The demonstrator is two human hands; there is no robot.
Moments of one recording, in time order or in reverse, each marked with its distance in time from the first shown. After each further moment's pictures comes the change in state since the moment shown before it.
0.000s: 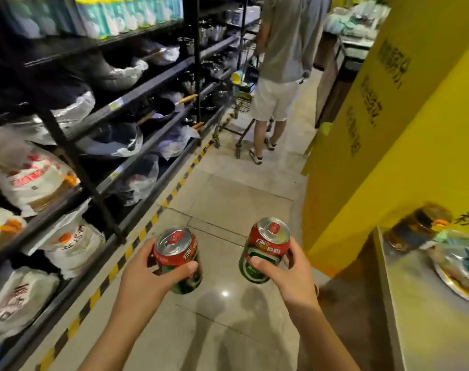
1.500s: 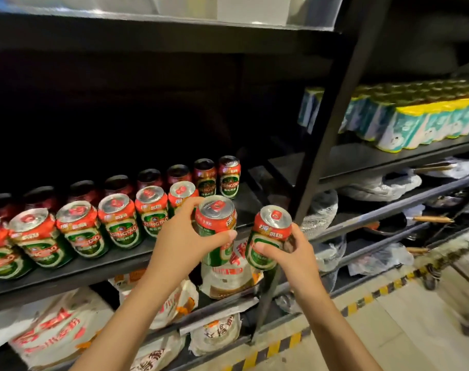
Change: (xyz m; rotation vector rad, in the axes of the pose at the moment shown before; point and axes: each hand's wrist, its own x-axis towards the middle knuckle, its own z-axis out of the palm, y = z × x) left_hand 0.397 0.043 -0.451 0.287 0.763 0.071; right_hand 0.356 -0.130 0.655 -0.002 -0.887 -0.158
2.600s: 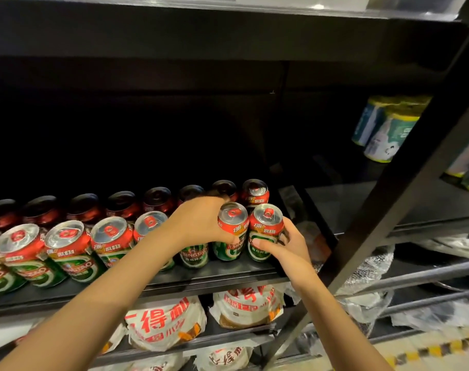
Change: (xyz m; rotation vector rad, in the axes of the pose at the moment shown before) left_hand 0.160 -0.039 0.009 0.704 -0.266 0.027; right_hand 0.164 0.027 0.030 -0.106 -0.313 -0.017
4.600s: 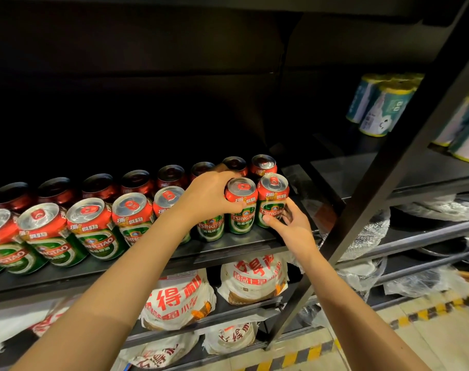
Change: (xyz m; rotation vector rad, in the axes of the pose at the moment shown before) left_hand -0.014 -0.018 0.010 -0.082 0.198 0.191; right_hand -0.005 0.037 0.018 -0.068 0.122 -0.035
